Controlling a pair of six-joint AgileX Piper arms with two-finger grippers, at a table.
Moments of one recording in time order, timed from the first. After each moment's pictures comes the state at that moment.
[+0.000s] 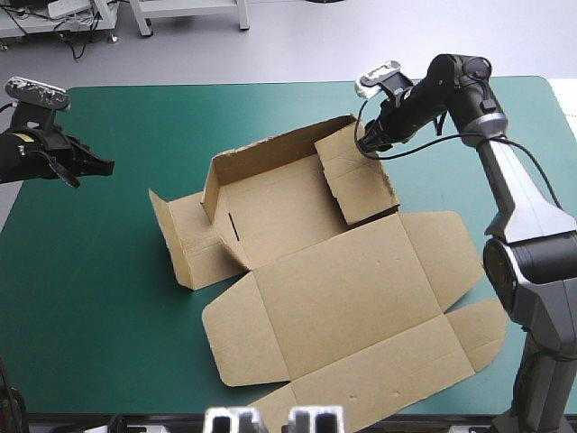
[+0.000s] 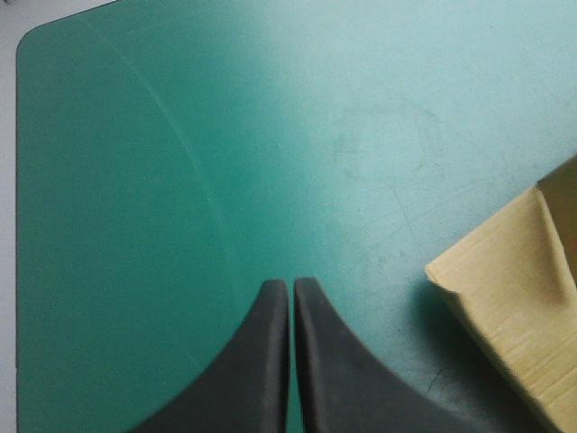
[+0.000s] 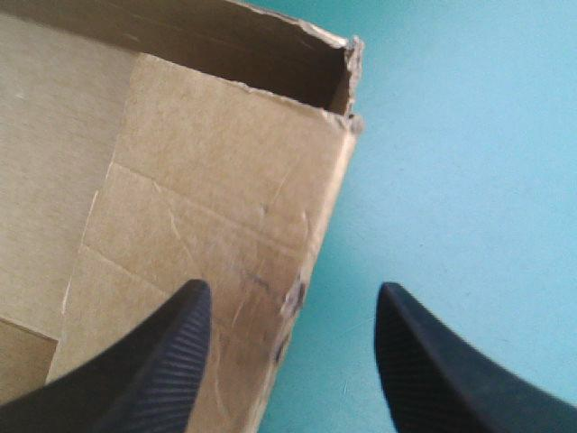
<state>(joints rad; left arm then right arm) 0.21 1.34 -1.44 -0.24 0.98 0.53 0.20 2.00 -2.09 0.31 1.24 -0.50</state>
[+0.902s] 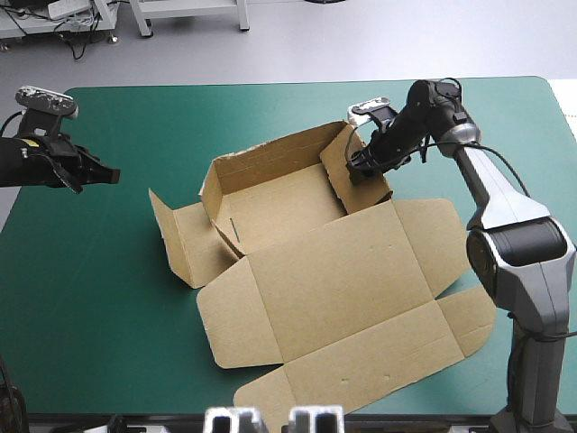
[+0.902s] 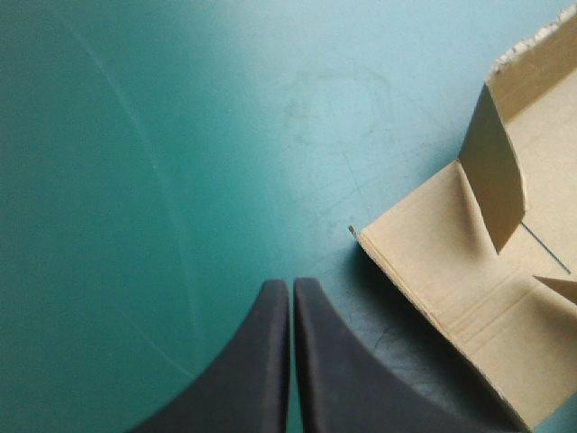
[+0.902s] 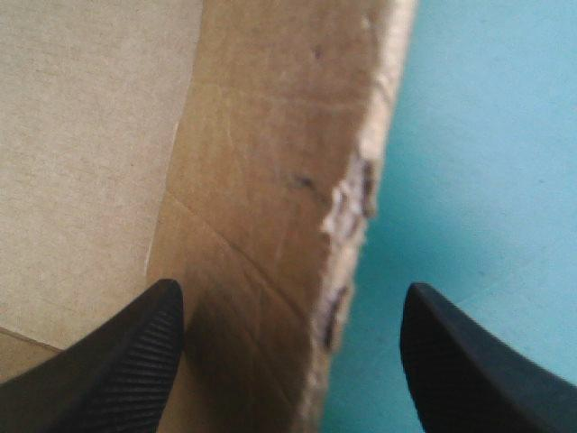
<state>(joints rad) 0.21 1.34 -1.44 -0.29 1.08 0.53 0.22 2.12 -2.00 0.32 1.24 -0.40</state>
